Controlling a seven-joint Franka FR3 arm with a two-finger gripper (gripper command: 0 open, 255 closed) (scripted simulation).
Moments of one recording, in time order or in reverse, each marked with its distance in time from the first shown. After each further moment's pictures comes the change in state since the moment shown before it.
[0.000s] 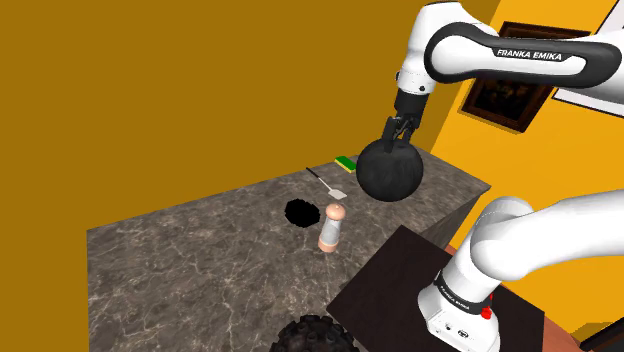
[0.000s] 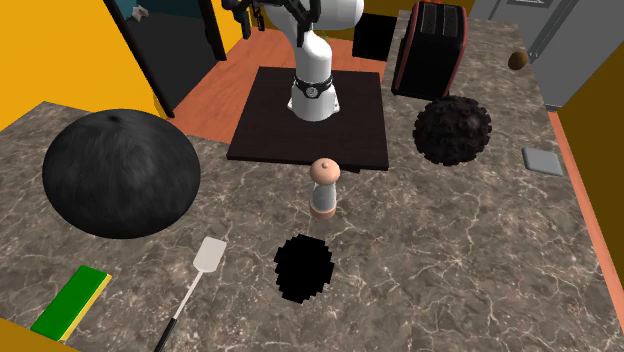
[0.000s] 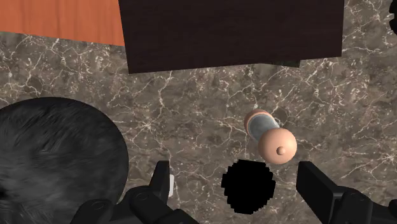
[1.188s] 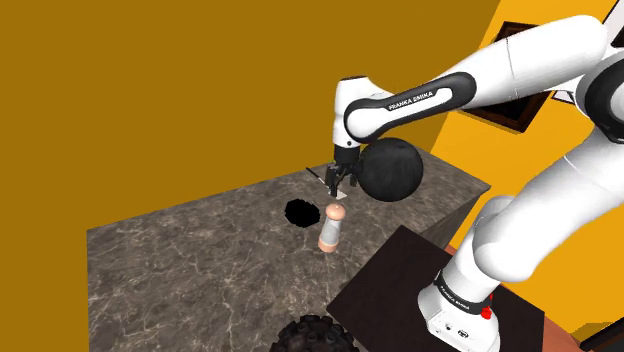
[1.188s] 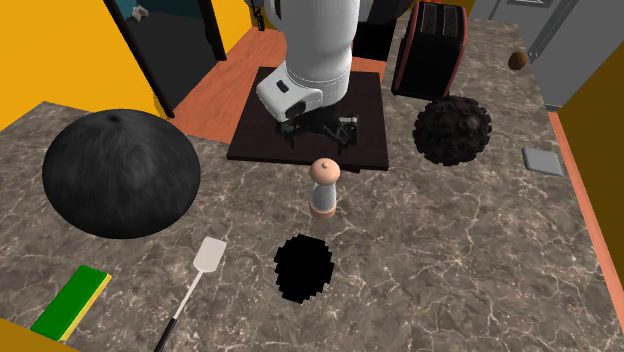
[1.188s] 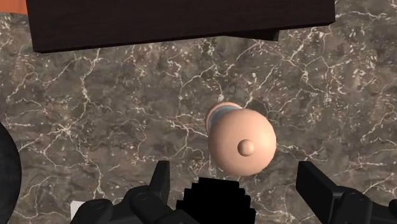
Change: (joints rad) arm 0.075 0.487 0.082 -0.042 0.111 0.398 0.137
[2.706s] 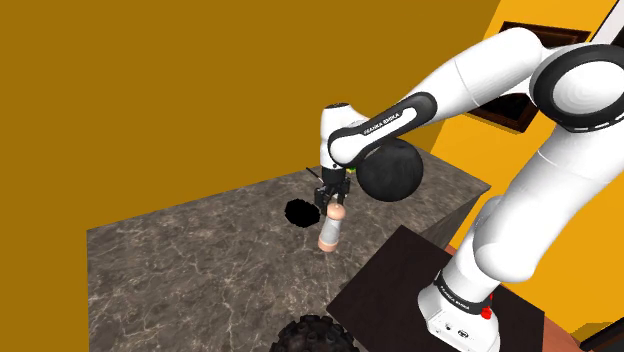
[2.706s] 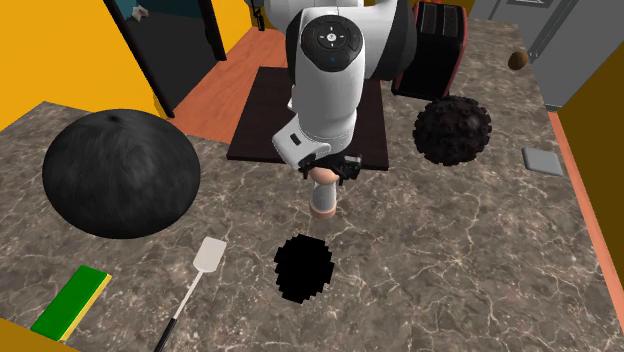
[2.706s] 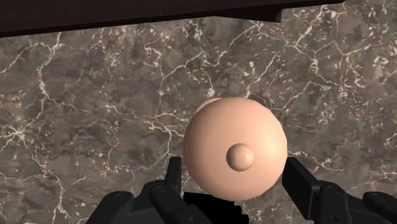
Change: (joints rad) arm 0.016 0.192 0.016 -0.010 0.021 0.179 0.020
